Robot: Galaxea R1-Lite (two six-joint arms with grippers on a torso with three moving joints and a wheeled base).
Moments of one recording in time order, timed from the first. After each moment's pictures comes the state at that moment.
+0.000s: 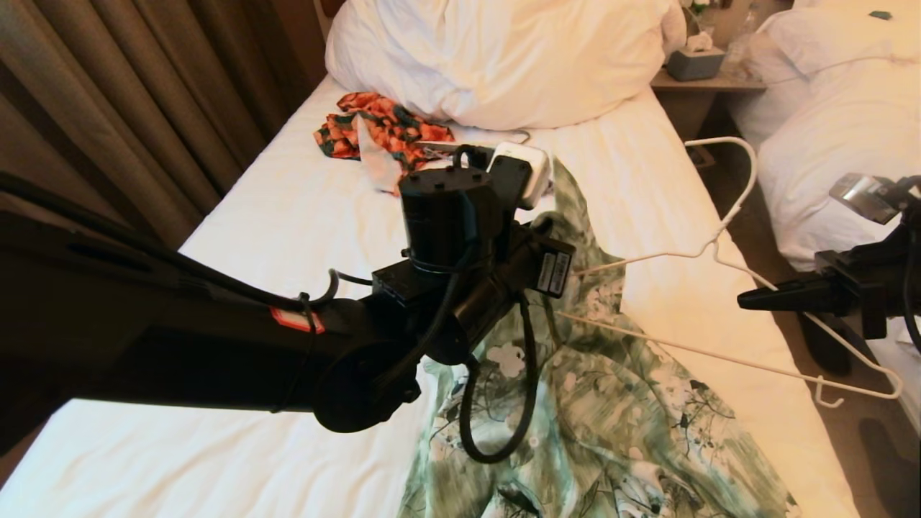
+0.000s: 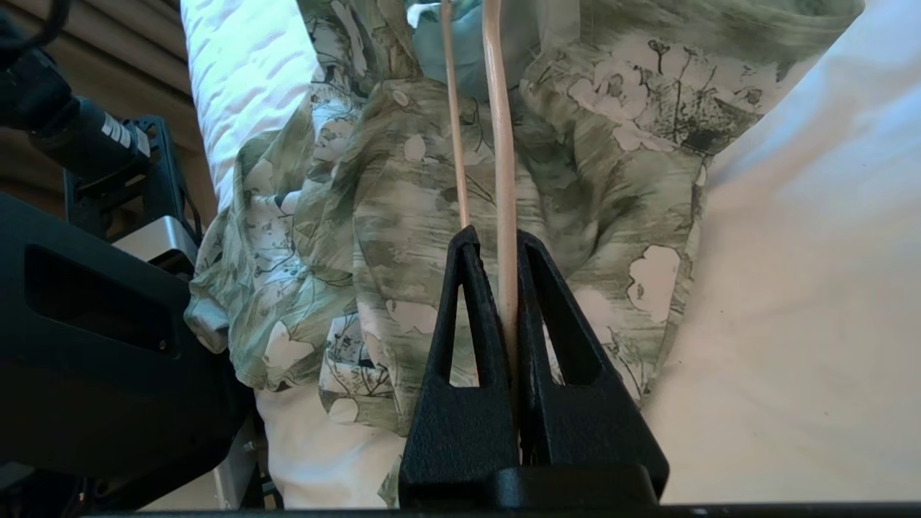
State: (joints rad) left arm -0.90 1.94 -1.24 -0.74 0.35 0.17; right arm -0.18 1.74 -1.40 0.68 1.14 -0.82
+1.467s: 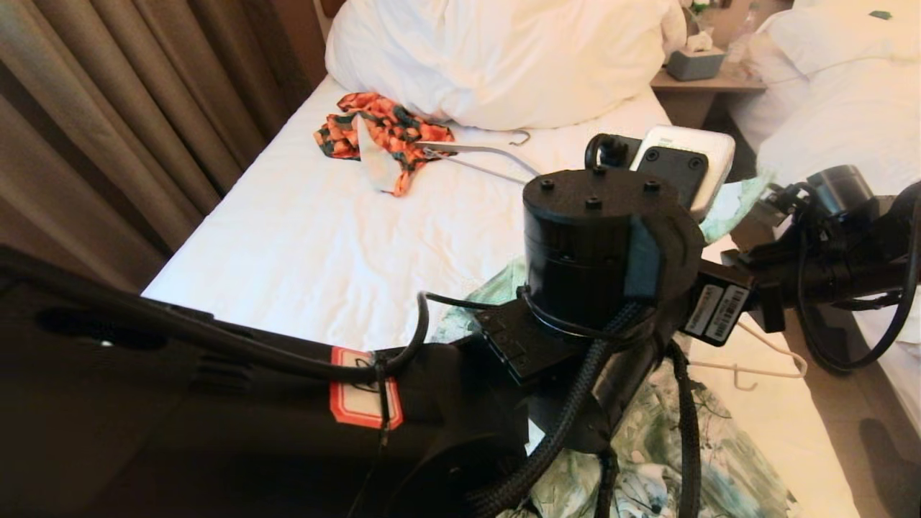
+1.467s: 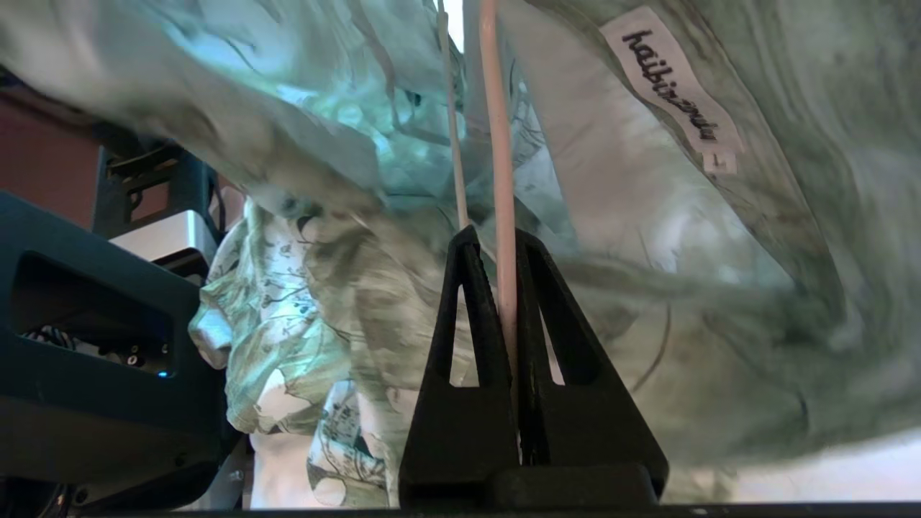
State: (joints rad) left arm -1.16 2.00 -1.38 -0.72 0.40 0.13; right arm 0.04 1.85 -1.46 0.52 1.12 -0.71
